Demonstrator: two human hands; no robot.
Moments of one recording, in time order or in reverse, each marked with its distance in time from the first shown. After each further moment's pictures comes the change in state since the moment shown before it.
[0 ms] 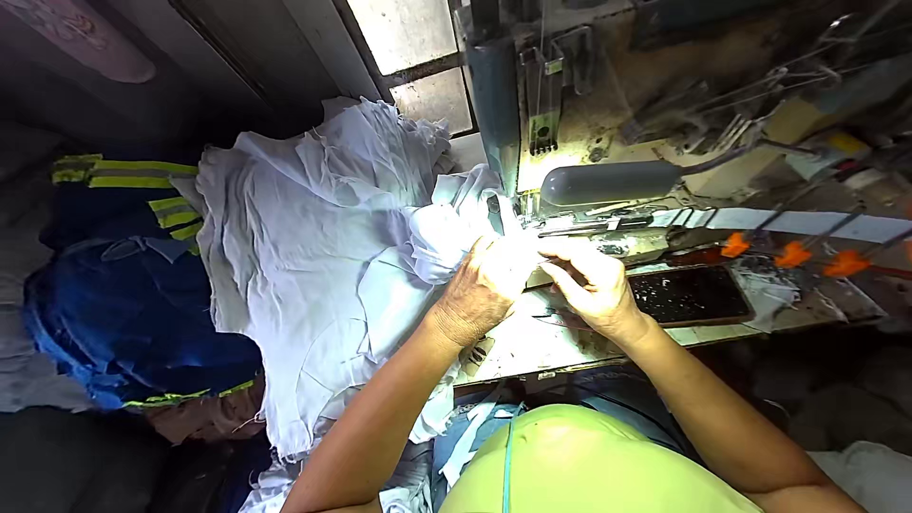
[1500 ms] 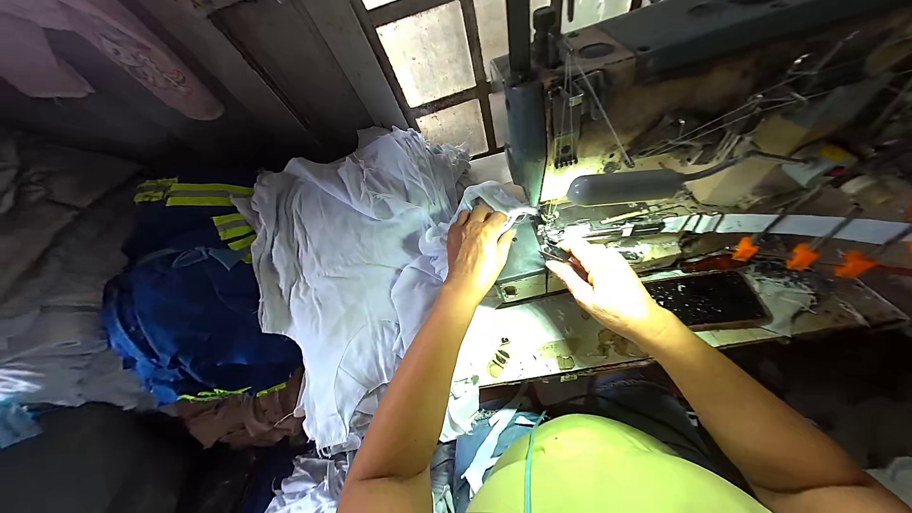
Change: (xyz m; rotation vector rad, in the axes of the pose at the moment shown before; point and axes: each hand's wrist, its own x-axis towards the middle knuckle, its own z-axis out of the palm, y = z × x) left_hand 0.015 -0.038 -0.013 -0.010 -0.151 -0.614; right_hand 0.027 -0.046 -0.004 -0.284 -0.219 0.157
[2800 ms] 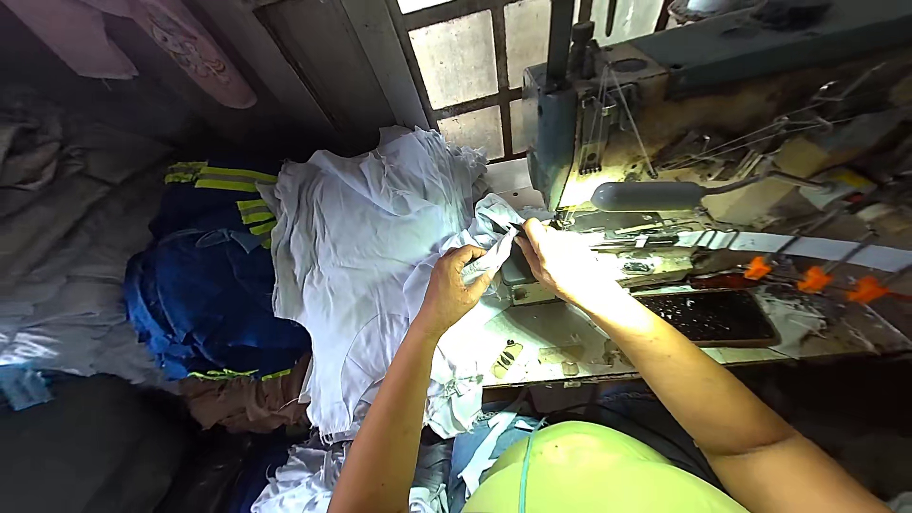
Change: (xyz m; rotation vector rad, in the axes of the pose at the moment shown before) left_hand -0.062 -0.046 -0.012 -0.474 0.048 -0.060; right_hand 0.056 -0.015 0.039 -0.279 -0.012 -0.188
